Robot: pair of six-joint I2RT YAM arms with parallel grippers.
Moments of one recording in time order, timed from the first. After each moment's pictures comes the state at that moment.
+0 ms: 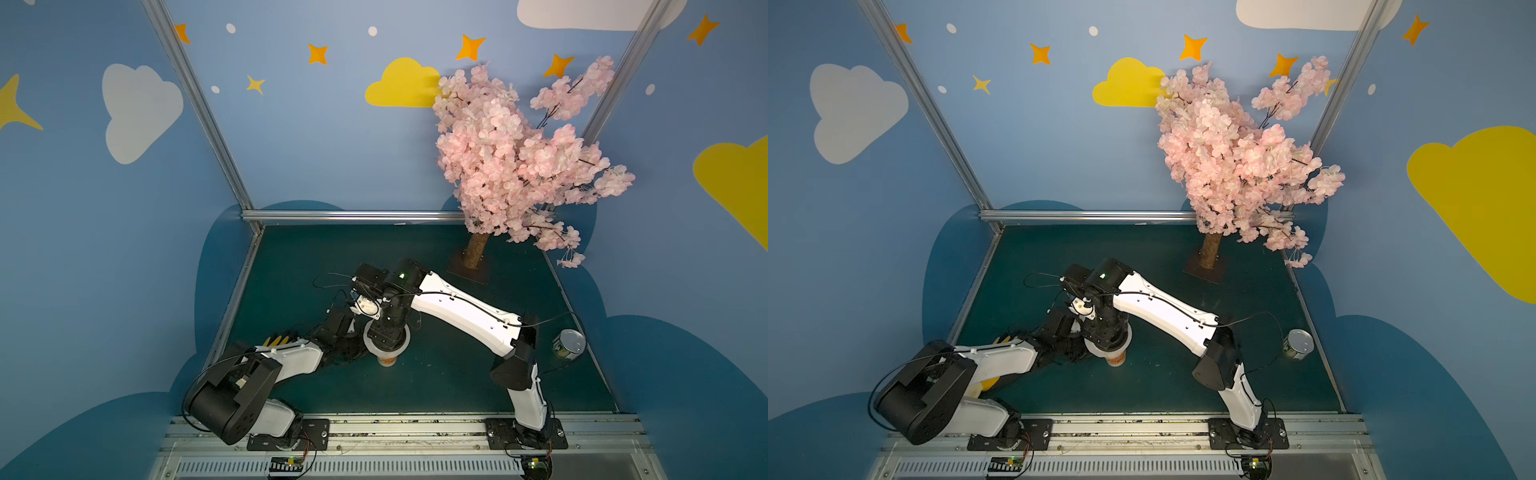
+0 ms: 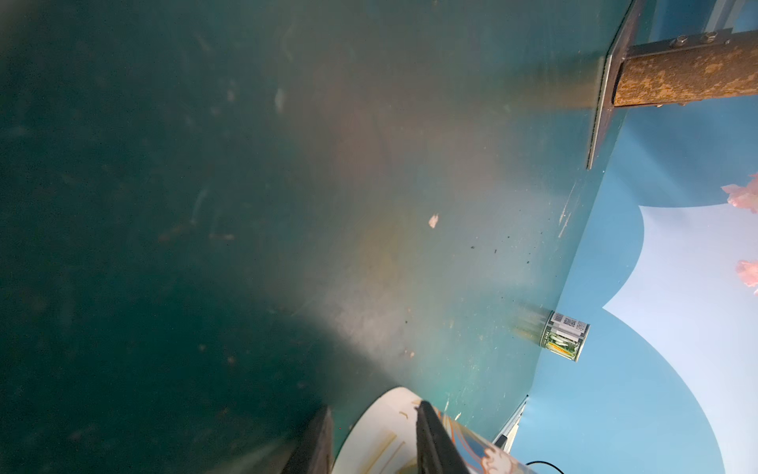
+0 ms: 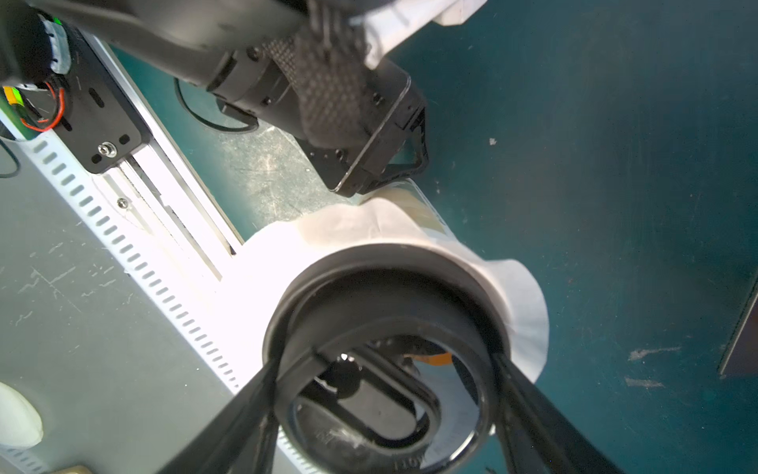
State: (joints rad) left arm -0.51 1.42 0.41 0.17 0.41 -1.11; right arm 1.14 2.05 2.17 -1.56 -0.03 -0.03
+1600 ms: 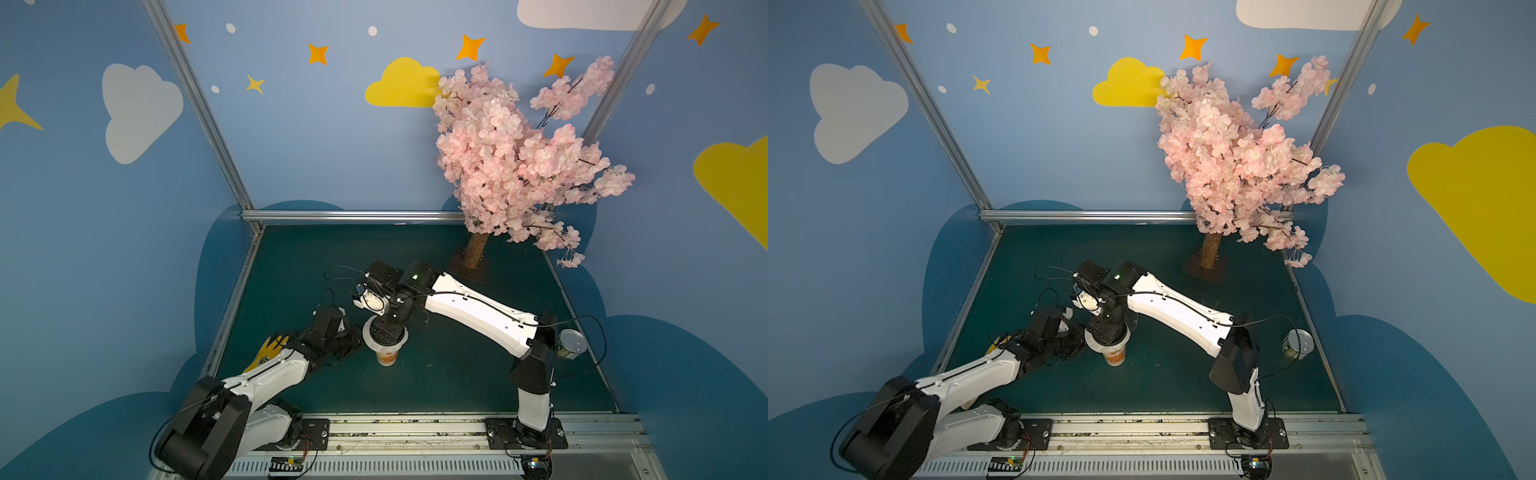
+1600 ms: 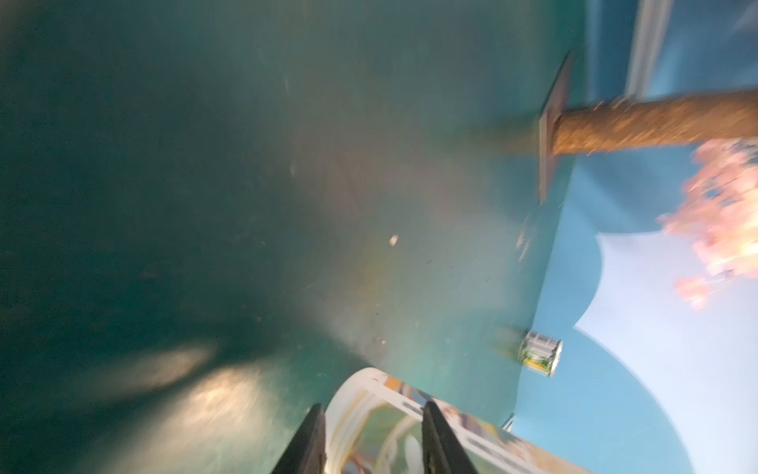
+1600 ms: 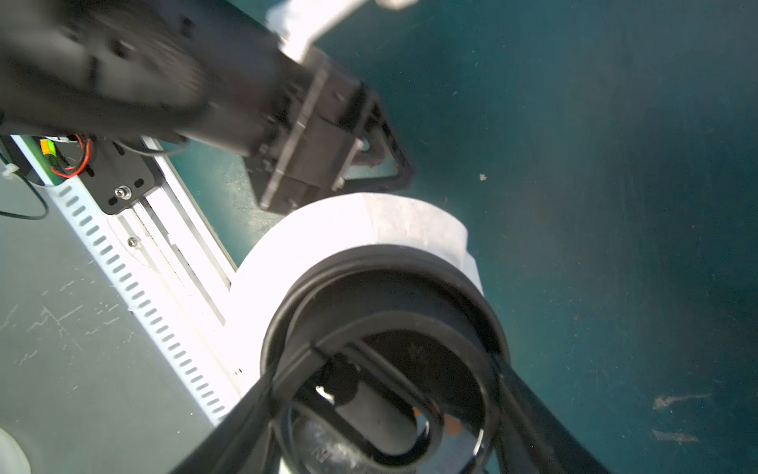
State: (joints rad) left arm -0.44 1.11 0.37 0.00 0.34 -1.11; right arm 1.09 1.93 1.94 -1.33 -0.07 -0.03
